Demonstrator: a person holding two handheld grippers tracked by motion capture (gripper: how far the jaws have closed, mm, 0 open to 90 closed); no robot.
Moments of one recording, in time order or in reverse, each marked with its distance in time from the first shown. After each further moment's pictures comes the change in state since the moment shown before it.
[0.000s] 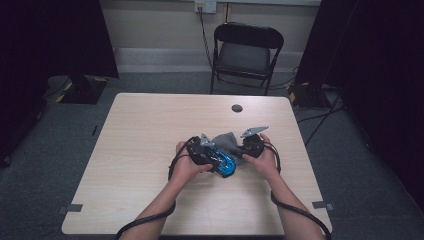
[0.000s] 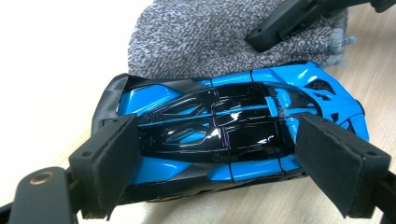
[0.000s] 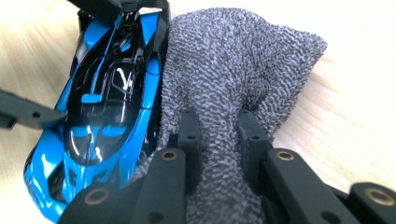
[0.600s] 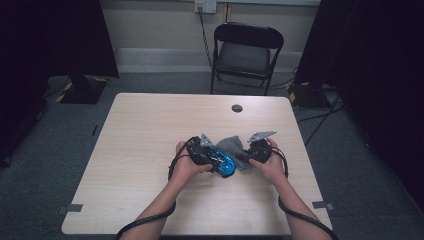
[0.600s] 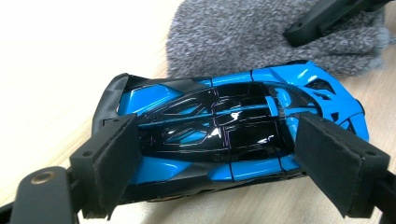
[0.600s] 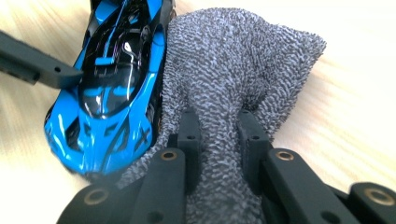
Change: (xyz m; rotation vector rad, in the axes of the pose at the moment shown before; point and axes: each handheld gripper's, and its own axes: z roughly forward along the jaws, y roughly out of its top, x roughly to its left) left arm 0.000 0.000 0.000 0.000 -0.001 0.004; right arm 0.001 -0.020 -0.020 -0.010 0.001 -0.002
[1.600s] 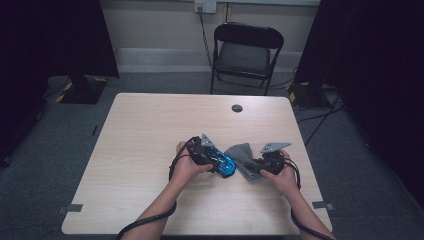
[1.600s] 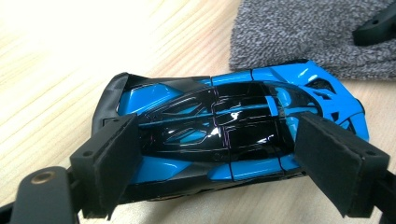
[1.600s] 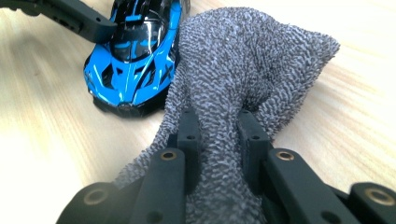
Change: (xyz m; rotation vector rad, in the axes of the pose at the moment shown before) left arm -0.001 0.001 0.000 0.008 0.001 -0.002; right arm 0.007 -0.038 -0.032 -0.048 0.012 0.016
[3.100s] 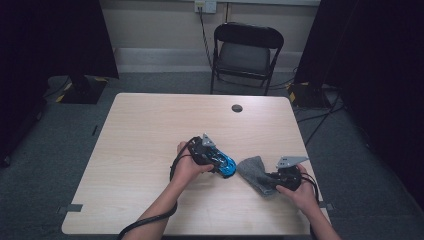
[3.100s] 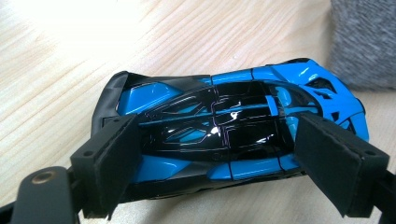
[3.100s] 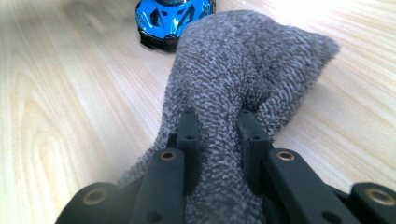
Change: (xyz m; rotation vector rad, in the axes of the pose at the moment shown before) left arm -0.003 0.002 0.000 0.018 0.005 -0.003; right arm 0.013 -0.039 -0.048 0.015 0.047 -0.007
